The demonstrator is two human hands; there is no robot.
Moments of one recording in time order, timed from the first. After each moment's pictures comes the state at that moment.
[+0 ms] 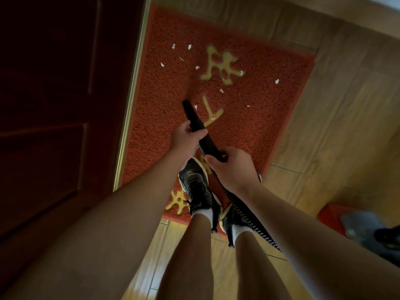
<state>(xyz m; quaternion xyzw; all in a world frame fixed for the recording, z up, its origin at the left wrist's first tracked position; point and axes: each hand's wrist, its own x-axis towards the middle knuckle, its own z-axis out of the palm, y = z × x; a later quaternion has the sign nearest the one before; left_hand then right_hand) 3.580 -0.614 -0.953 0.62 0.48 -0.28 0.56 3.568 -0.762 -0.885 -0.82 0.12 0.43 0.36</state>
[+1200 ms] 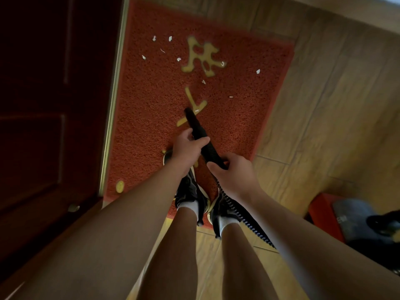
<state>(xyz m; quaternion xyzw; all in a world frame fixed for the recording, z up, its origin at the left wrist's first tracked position) 3.544 -0.678 -0.948 0.63 0.47 -0.31 0.54 3.534 -0.823 -0.873 -0.82 0.15 0.44 0.34</state>
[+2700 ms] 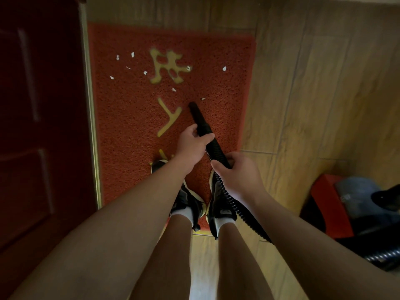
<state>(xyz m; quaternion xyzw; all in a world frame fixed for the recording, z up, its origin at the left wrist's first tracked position) 3.585 -0.753 -0.947 0.64 0.41 -0.36 0.54 3.533 -0.884 -0.876 -0.77 0.28 0.39 0.42</state>
